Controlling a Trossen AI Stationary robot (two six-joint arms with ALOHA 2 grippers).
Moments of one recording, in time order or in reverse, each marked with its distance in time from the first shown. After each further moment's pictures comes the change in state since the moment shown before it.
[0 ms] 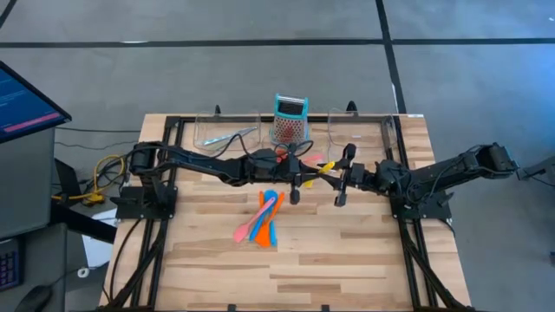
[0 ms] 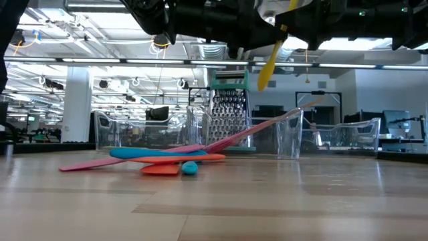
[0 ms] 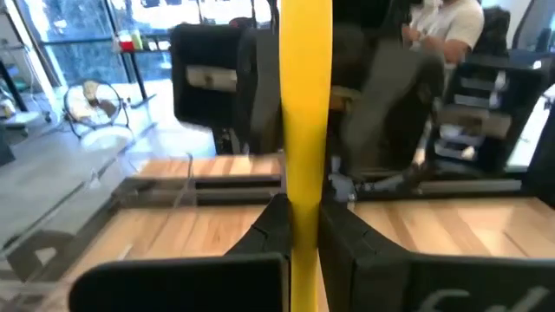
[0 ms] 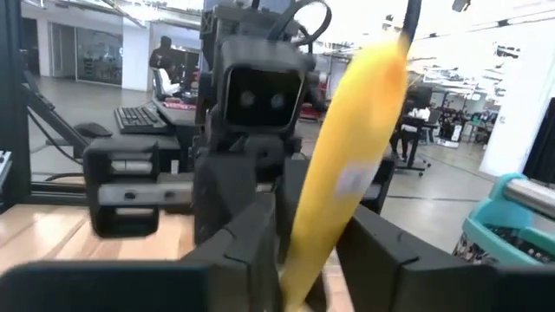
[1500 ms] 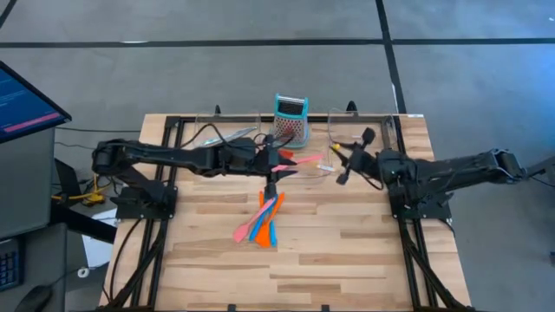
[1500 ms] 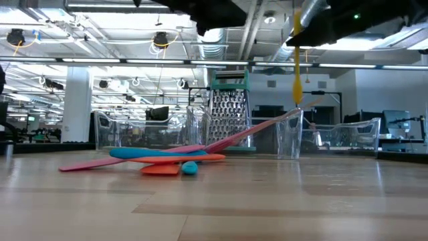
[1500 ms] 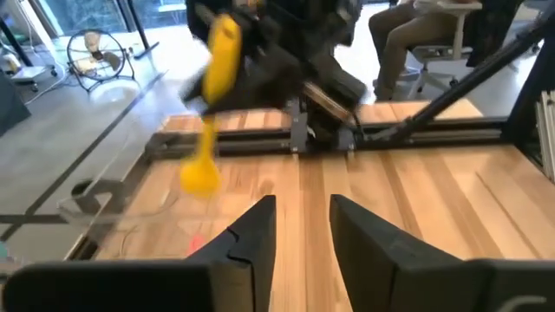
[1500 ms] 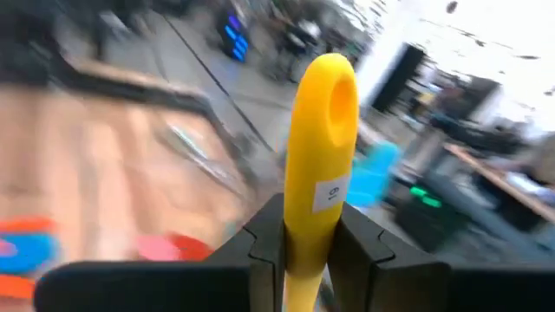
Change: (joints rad) left arm -0.002 -0.326 -0.049 -0.463 -0.023 0.024; right arm -0.067 -0.194 0.164 -0.630 0.373 -0.190
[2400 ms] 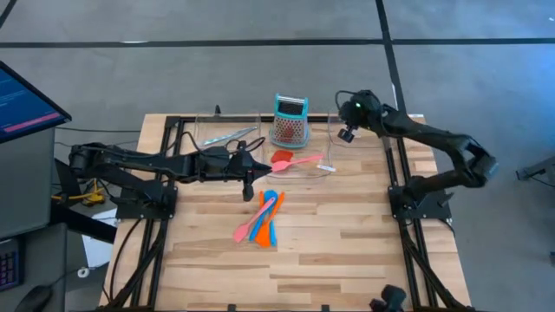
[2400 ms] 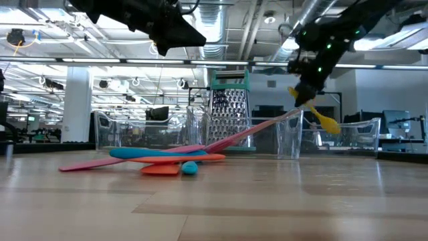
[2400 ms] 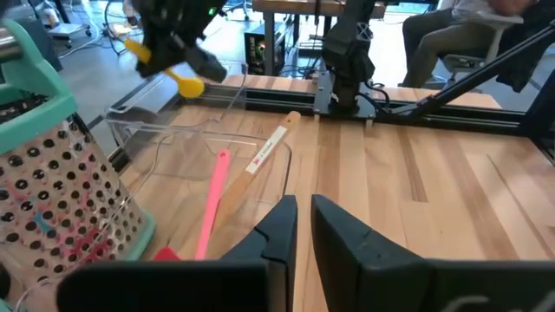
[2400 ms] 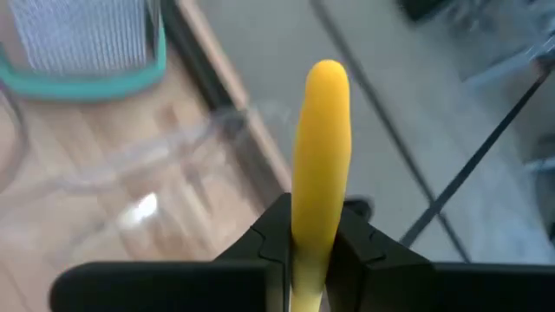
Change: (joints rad) left arm -0.006 -0.253 -0.364 0.104 -0.100 -0.140; right arm -0.809 0.461 0.361 -0.541 -0.406 -0.096
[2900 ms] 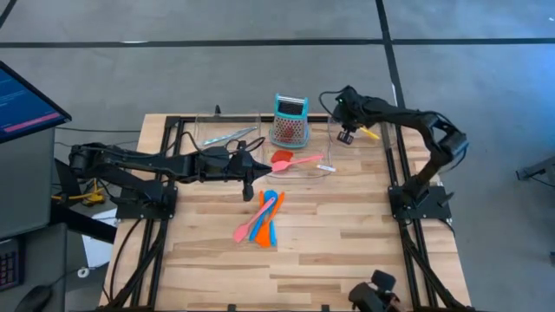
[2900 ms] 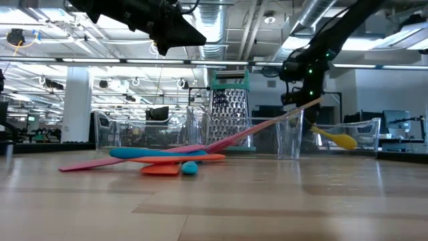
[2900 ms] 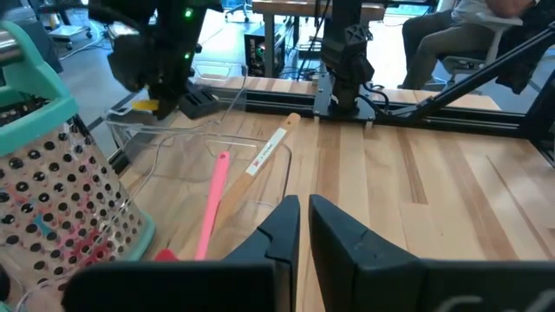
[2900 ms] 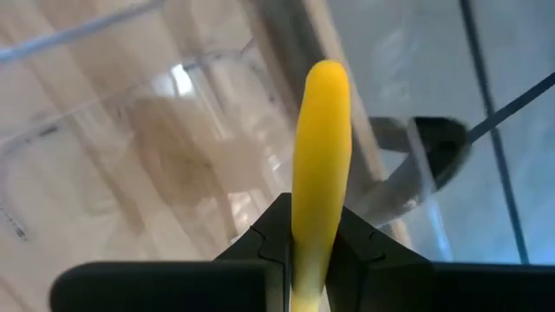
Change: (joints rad) left arm 0.000 0.001 0.000 0.004 0.000 0.000; right arm -0.079 0.335 0.187 -0.253 0.003 -0.026
